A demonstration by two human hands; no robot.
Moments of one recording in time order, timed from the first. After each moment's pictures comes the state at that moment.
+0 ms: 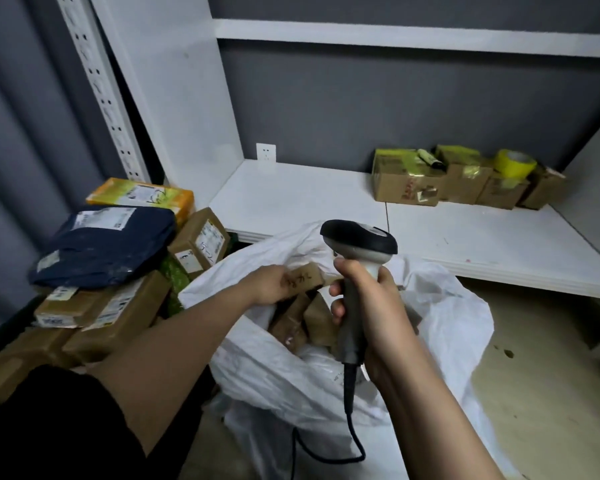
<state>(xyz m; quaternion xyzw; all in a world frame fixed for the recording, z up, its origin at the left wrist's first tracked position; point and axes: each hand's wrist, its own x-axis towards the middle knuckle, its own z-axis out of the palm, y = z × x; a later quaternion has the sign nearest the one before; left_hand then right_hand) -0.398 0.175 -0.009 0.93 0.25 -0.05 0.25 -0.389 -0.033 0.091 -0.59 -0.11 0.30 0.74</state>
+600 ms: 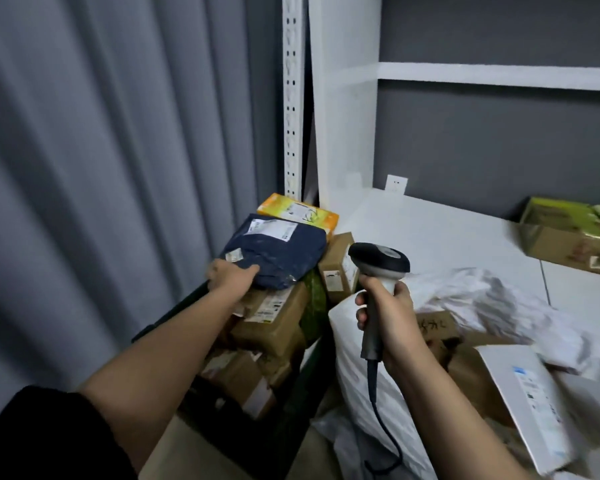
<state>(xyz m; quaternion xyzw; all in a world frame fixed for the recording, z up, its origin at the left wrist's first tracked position) -0.651 0.341 0.008 0.56 0.67 0.29 0.38 -0.496 0.129 0.071 -0.58 -0.20 0.39 0.69</state>
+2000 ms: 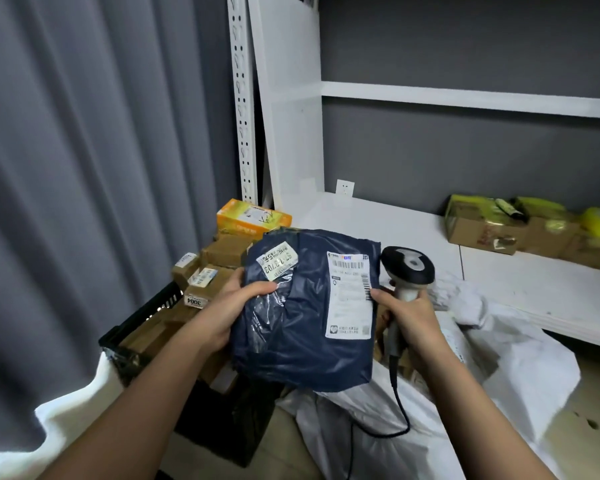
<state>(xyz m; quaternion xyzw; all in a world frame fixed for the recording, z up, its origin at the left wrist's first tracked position) -0.648 0.155 0.089 0.51 0.35 0.30 0.73 -0.436 0.015 0.072 -0.65 -0.21 0.27 0.68</state>
